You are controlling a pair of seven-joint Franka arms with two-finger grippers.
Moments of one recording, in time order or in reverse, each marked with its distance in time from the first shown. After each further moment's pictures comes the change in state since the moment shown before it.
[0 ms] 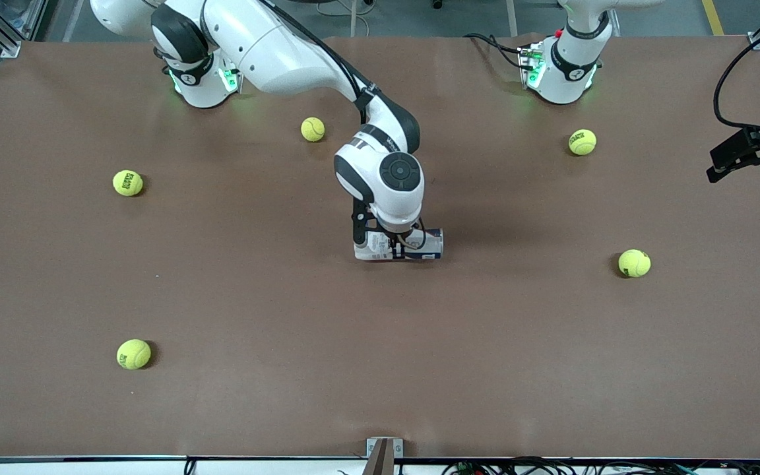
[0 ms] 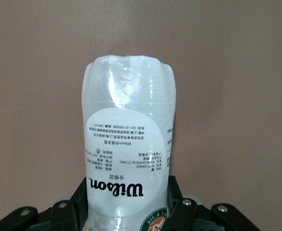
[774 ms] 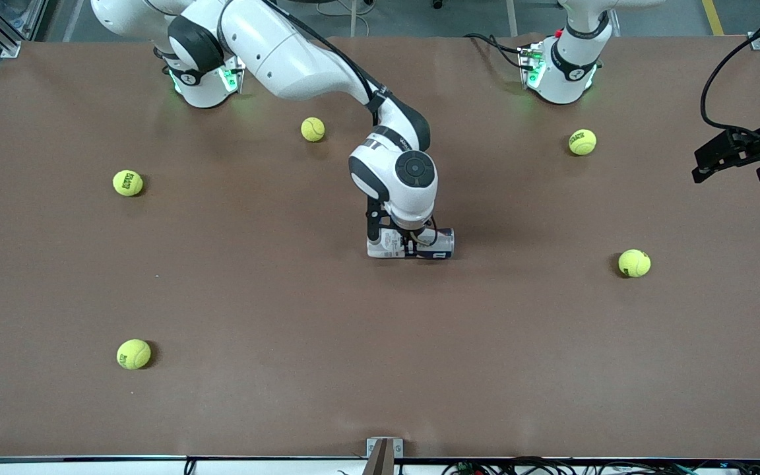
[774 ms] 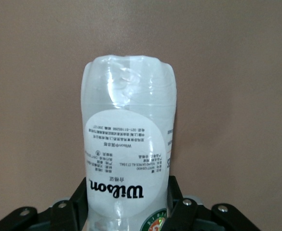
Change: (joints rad) left arm -0.022 0.003 -0.011 -0.001 0.000 -0.009 -0.030; right arm 0.036 0.074 -0.008 0.064 -0.001 0.023 0.043
